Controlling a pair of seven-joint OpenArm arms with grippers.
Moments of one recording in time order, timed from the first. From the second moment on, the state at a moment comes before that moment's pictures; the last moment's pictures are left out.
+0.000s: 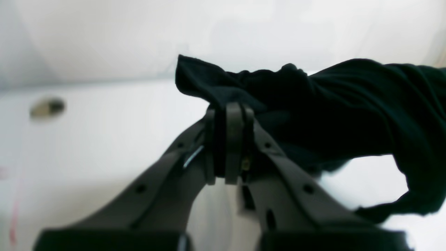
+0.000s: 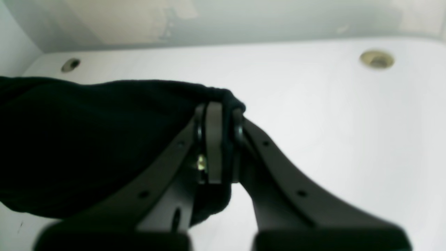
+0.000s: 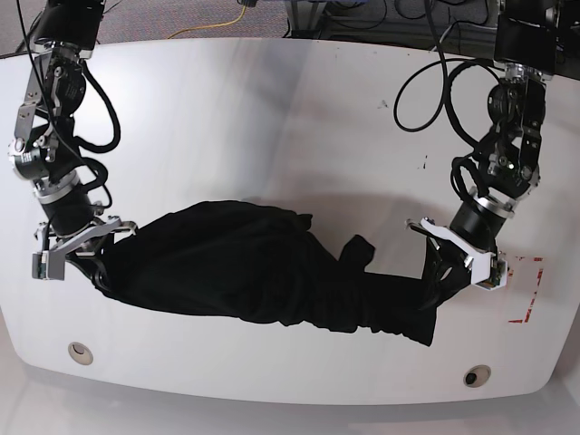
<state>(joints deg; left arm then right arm) -4.6 -28.7 6.6 101.4 -35.8 -11.0 12.5 -1.0 28.5 17.0 112.0 44.9 5.4 -42.8</state>
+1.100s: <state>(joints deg) -28.2 -31.3 1.9 96.5 -36.8 -13.4 15.5 26.3 33.1 13.3 97.6 47.0 7.2 -44.9</state>
